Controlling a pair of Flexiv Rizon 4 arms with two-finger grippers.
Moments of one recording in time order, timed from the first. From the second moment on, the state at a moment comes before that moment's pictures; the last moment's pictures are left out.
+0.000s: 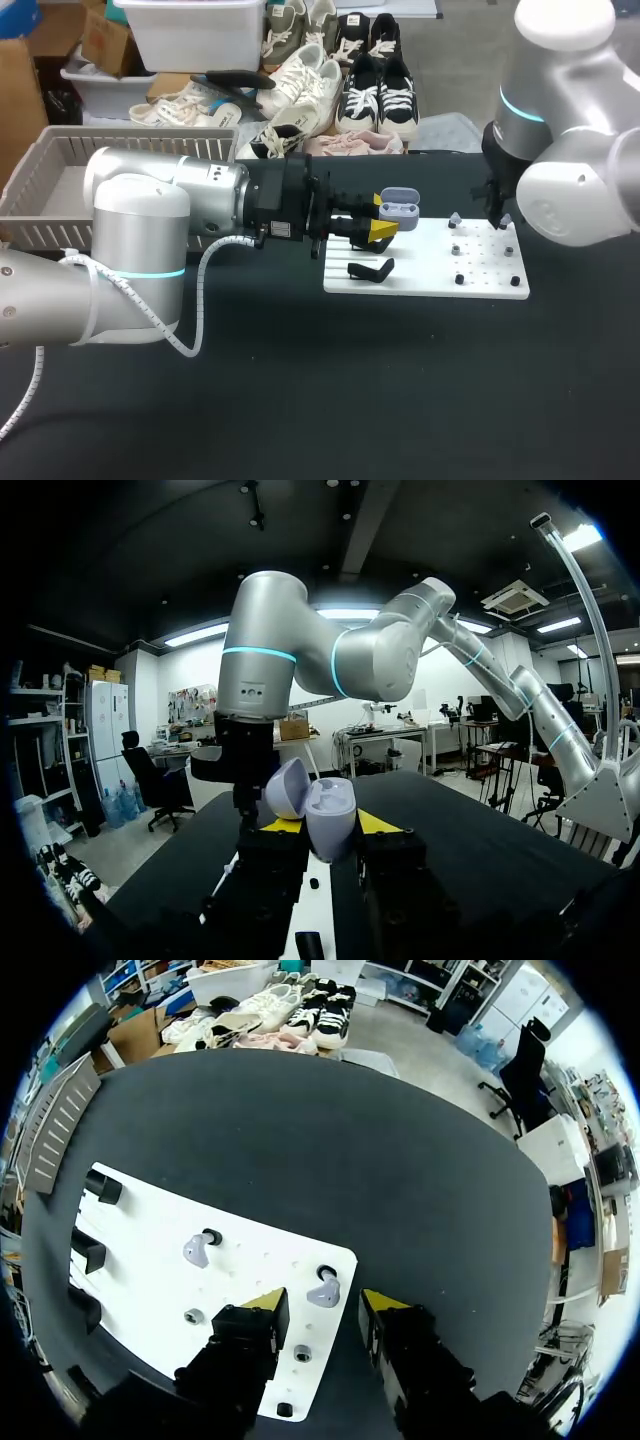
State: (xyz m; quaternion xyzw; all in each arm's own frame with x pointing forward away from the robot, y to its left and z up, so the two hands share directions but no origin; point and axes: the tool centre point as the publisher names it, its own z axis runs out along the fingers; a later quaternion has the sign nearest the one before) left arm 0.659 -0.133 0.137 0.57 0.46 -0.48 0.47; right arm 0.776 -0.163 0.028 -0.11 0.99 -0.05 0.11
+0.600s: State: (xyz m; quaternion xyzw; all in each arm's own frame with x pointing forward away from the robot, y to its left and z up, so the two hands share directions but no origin) left arm 0.659 -0.133 0.137 0.57 0.46 -0.48 0.47; right arm 0.779 -0.162 0.024 -0.11 0.99 -0.05 0.11
